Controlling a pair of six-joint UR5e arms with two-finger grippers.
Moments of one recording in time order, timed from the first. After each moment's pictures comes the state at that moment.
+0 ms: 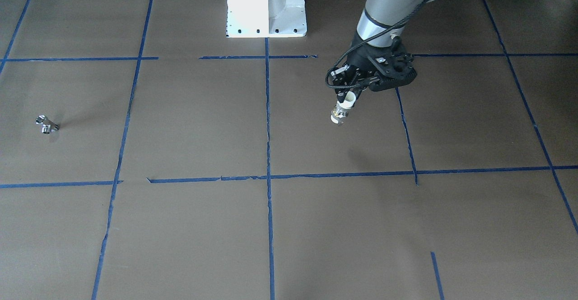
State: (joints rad) left arm -0.70 -2.25 -1.85 -1.43 -1.97 -1.46; right arm 1.55 -1.77 1.69 -1.45 2.42 -0.14
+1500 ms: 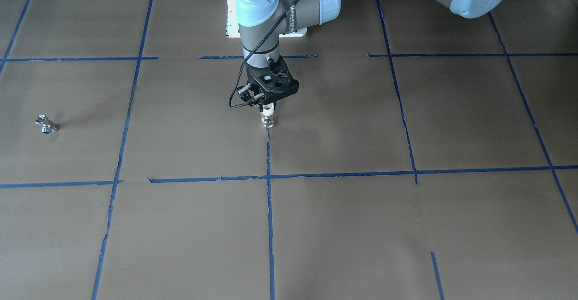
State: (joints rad) left arm -0.47 -2.51 -1.50 -1.46 -1.79 -1.65; right arm 1.55 -1.77 1.68 -1.45 2.41 -0.14
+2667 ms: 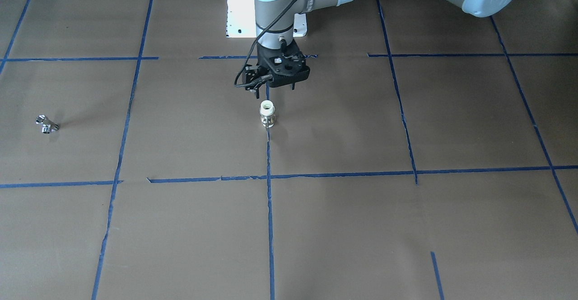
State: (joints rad) left arm -0.50 -2.36 -1.77 -1.37 -1.80 -1.42; right arm 1.55 -1.77 1.68 -1.45 2.41 -0.14
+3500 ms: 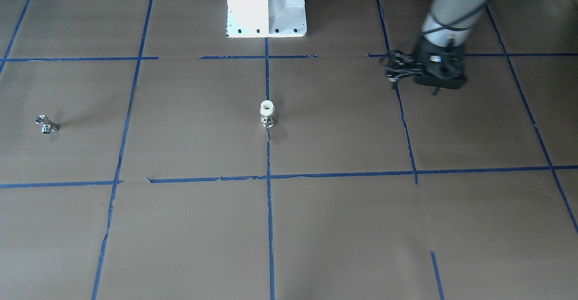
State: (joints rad) left arm -0.97 -1.82 -2.05 -1.36 -2.12 -0.48; right arm 1.54 -1.76 1.68 -1.45 2.41 -0.13
